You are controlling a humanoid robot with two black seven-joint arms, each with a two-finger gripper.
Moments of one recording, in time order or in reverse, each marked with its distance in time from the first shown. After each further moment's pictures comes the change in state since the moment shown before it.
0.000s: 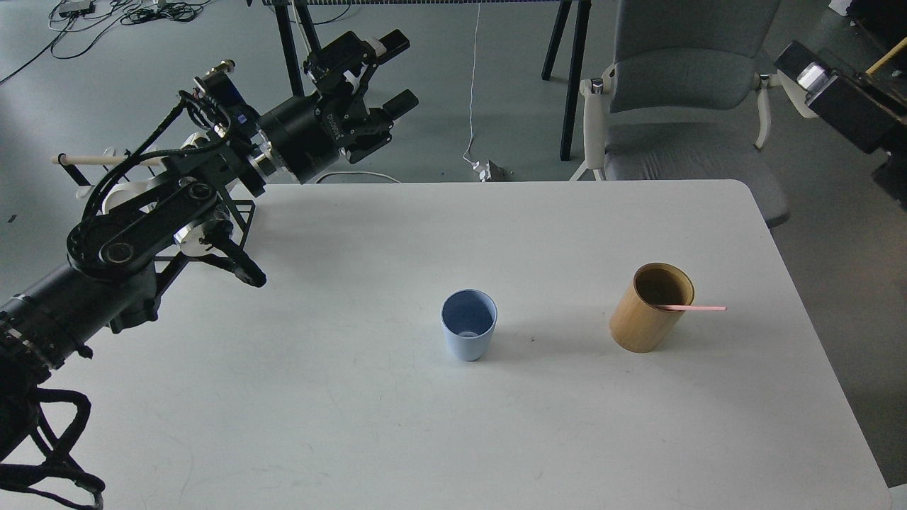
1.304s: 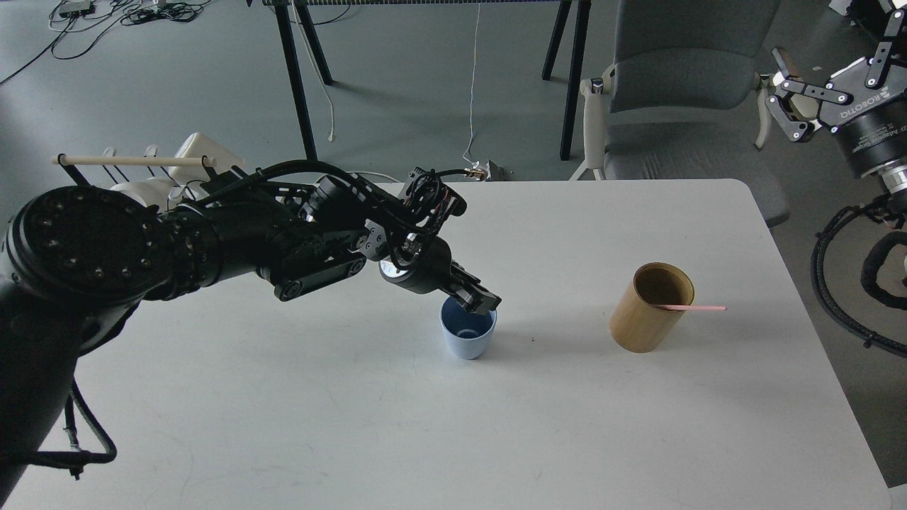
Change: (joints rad) left arm -0.474 -0.368 1.146 0.244 0.384 0.099 0.000; right arm 0.258 0.446 -0.005 -0.575 1.269 0.858 0.000
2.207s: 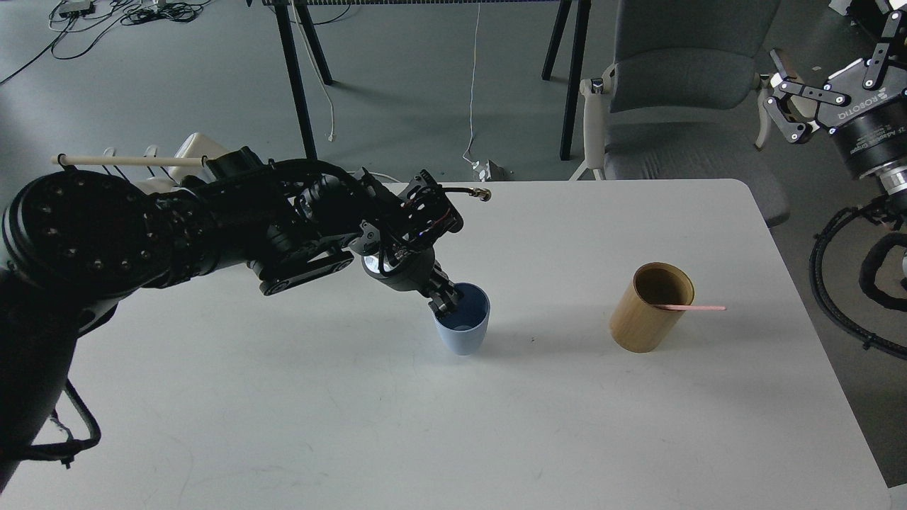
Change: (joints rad) left arm -0.040 -0.005 0.115 -0.012 0.240 0.011 0.000; right arm -0.018 0.007 -0.004 0.019 0.007 0.000 0.000
